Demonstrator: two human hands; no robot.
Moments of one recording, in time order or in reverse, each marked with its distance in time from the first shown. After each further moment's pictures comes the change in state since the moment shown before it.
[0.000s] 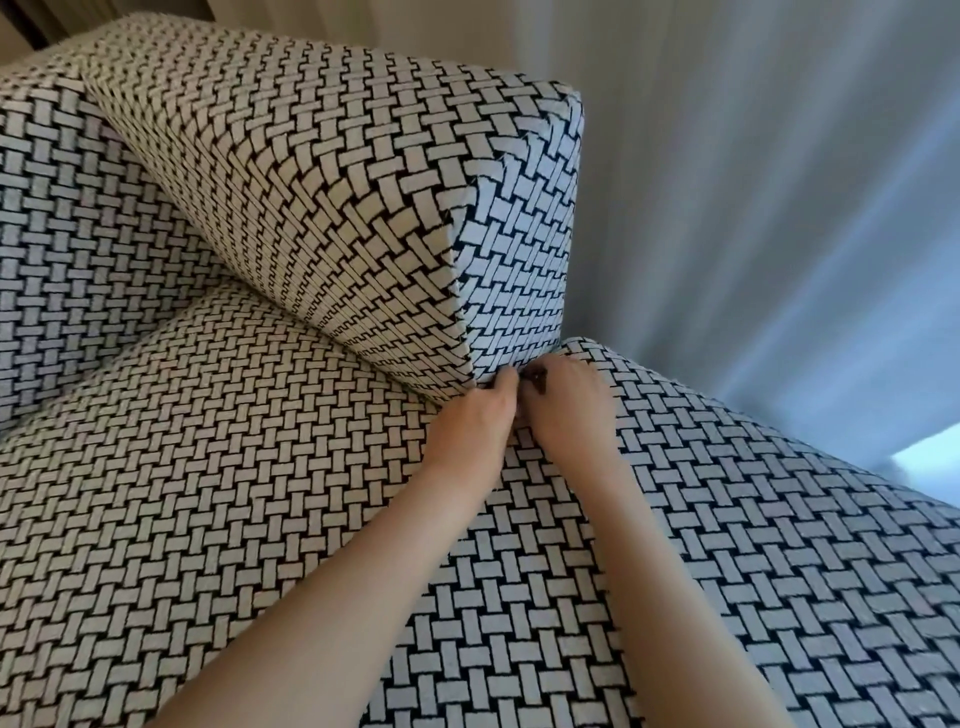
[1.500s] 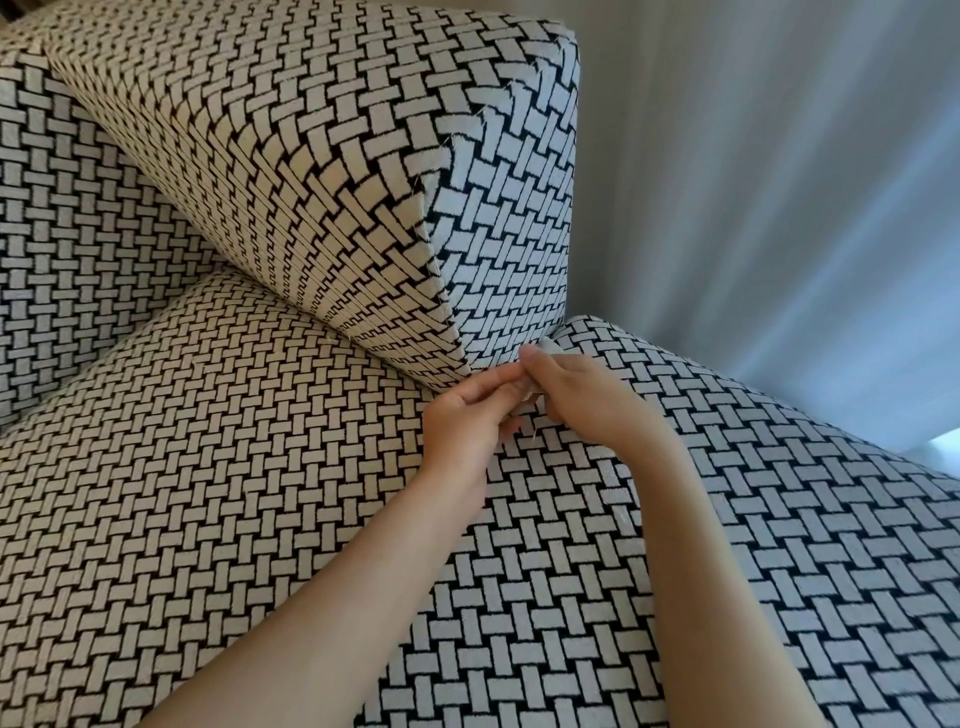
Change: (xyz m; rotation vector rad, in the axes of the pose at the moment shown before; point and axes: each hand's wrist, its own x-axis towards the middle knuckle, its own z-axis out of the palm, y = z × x) left_hand -0.004 0.011 0.002 -1.657 0.073 -0.643; right_hand -0.004 0.006 -0.034 0.566 -0.490 0.167
